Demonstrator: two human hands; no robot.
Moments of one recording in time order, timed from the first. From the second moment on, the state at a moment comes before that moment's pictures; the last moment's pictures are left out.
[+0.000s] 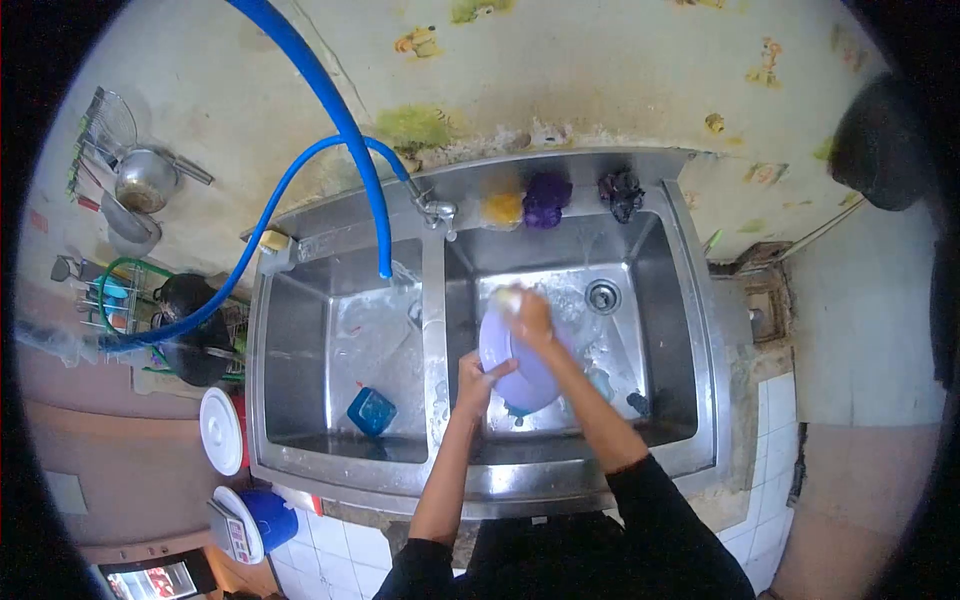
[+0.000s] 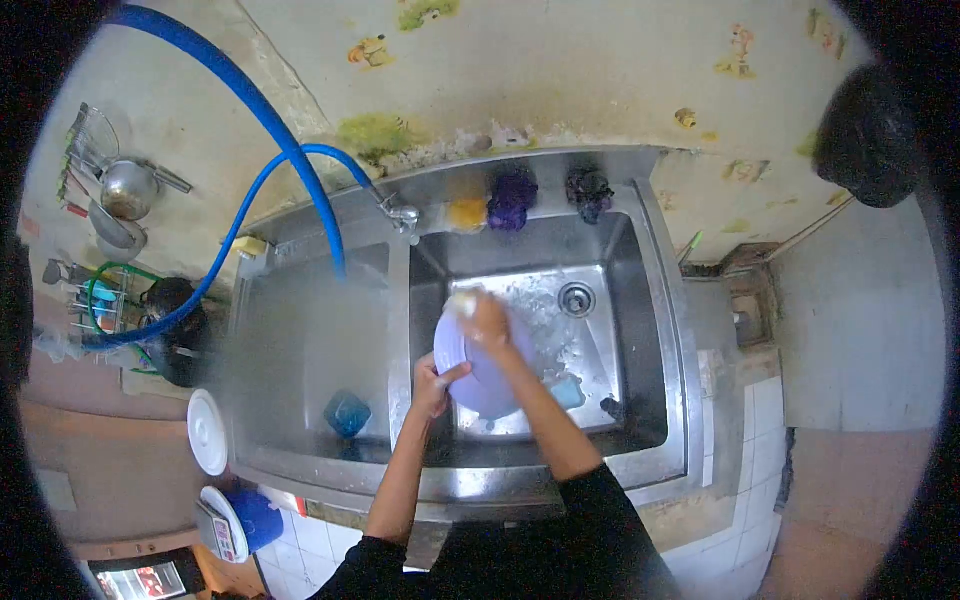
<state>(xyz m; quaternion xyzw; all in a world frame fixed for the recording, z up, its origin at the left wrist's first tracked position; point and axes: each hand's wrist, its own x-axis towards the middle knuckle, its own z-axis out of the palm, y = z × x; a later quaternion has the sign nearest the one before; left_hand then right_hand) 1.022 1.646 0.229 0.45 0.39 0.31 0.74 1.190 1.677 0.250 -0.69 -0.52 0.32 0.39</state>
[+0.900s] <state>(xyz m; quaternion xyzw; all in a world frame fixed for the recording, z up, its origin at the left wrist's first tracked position) 1.043 1.654 0.076 0.83 0.39 0.26 0.30 1.252 1.494 -0.067 -0.66 -0.60 0.43 -0.14</state>
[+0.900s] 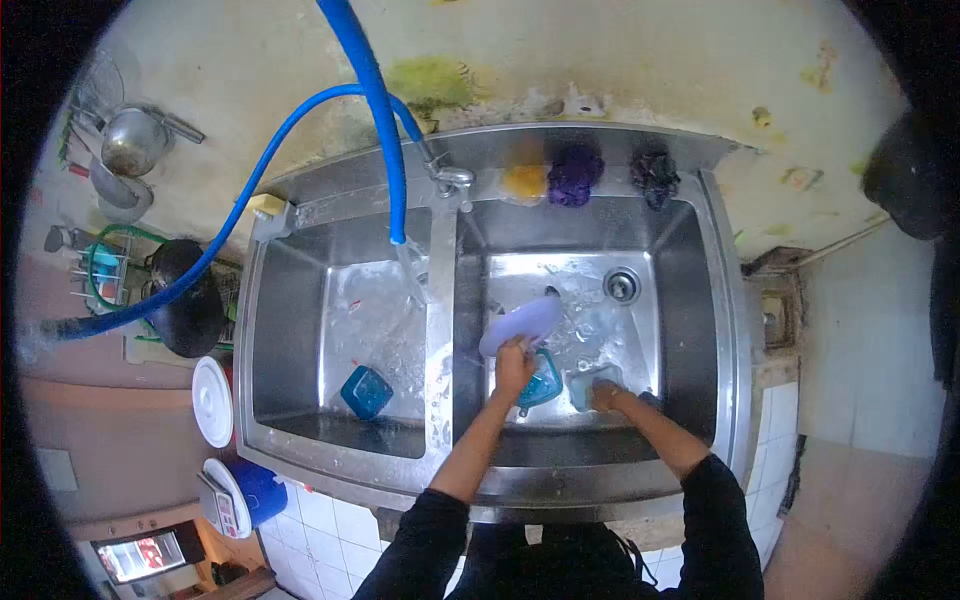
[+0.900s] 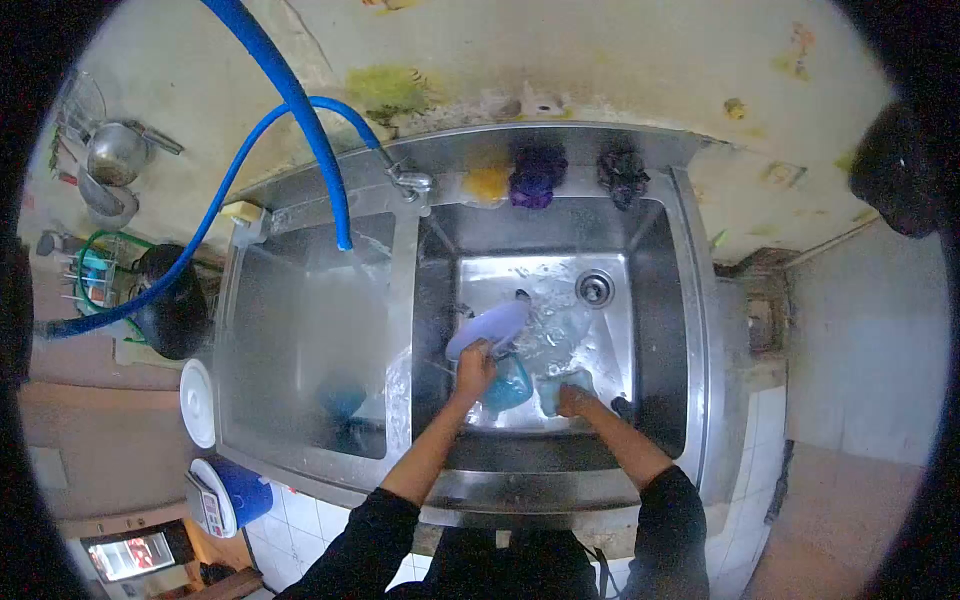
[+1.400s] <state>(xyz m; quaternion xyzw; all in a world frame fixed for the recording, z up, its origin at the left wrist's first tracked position) 0.843 1.701 0.174 0.59 0.66 0.43 0.20 1.245 1.487 -0.090 -0.78 -0.51 0.33 -0.14</state>
